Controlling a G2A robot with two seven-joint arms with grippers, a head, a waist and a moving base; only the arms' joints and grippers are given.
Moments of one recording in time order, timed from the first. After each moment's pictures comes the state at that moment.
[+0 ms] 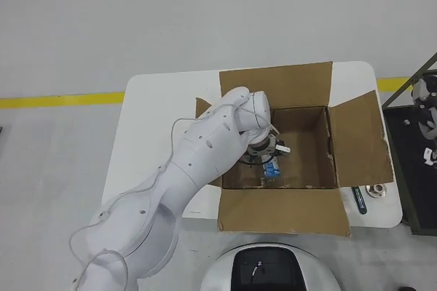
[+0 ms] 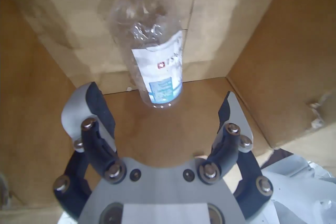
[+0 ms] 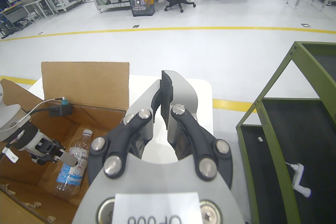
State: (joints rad) left arm -0.06 -1.68 -0.17 -0.66 -0.07 0.57 -1.25; right arm -1.37 -1.18 1.89 -2.15 -0.93 -0.07 0.47
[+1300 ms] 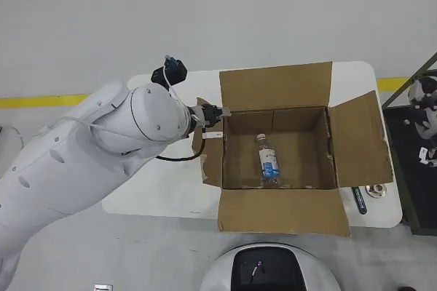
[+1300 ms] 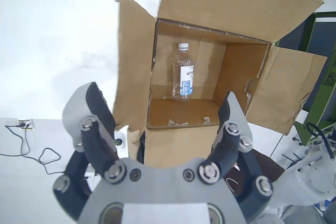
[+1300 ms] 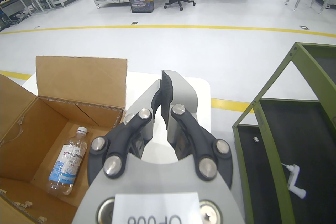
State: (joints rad) left arm -0.30 -0.86 -0.18 -1.77 -0.35 1.01 -0.77; right arm -1.37 -1.16 1.88 -2.12 -0.96 -0.07 0.45
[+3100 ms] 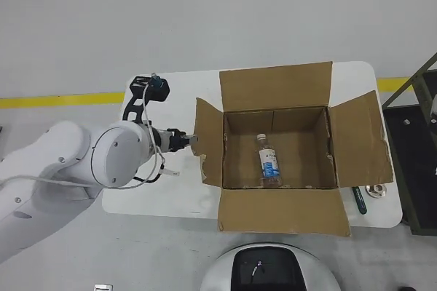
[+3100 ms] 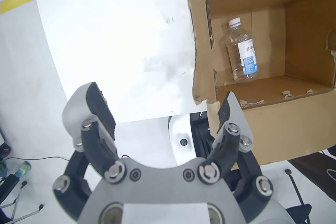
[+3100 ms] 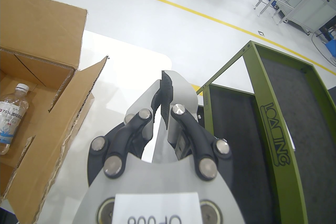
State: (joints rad) left arm -0.28 -0.63 -0.17 -1.98 0.12 0.69 -1.13; right arm -1.44 -1.13 1.98 -2.18 -1.20 -0.19 0.63
